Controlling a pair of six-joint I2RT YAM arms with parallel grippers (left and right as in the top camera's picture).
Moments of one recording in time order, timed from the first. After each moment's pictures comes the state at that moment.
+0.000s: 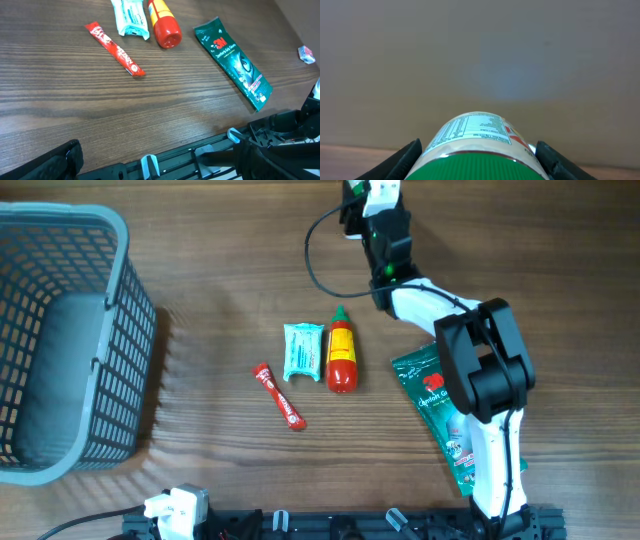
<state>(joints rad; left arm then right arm) 0.03 0.01 0.87 -1.60 0.50 -0.10 0.36 2.31 1.52 0.76 0.19 0.09</state>
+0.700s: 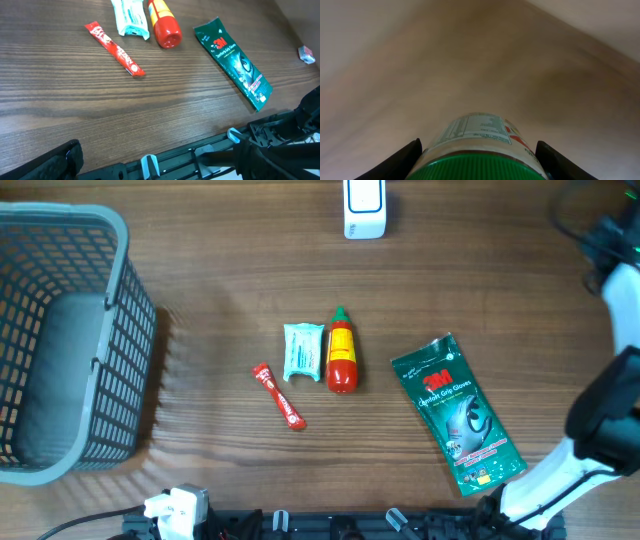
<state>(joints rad) 0.03 0.01 0.87 -1.60 0.50 -0.10 -0.46 1.98 1.56 -0.38 0.25 0.31</state>
